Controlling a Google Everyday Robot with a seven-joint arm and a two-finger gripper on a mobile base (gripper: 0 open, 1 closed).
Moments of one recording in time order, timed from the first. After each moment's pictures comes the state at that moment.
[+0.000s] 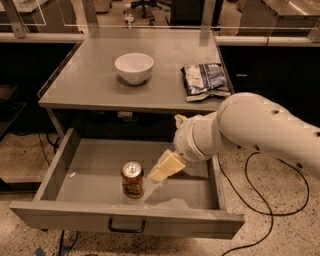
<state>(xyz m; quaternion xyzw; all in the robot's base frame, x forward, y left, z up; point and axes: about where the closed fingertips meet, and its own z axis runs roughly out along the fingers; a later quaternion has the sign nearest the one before) 0.499 -0.021 0.792 -0.54 0.75 0.11 0.36</state>
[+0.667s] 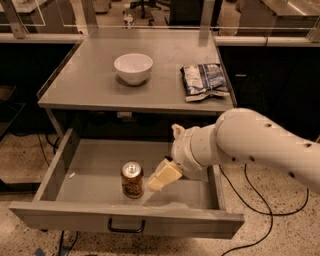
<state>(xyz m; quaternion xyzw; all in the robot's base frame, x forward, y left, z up) 0.493 -0.013 0.767 -0.53 0.75 0.13 0.36</state>
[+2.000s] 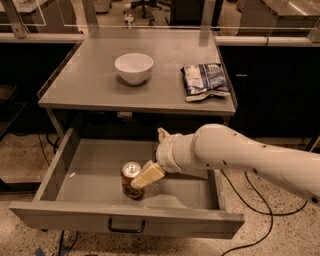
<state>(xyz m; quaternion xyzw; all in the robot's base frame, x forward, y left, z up) 0.530 0.030 0.715 -0.53 0.73 0.15 0.40</state>
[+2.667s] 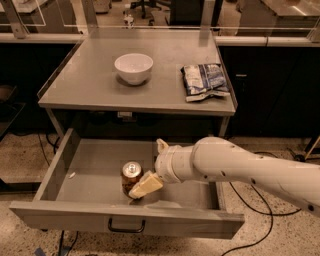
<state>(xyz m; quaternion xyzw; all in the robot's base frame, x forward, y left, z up) 0.515 0.036 0.684 -0.51 0.74 0.18 0.39</state>
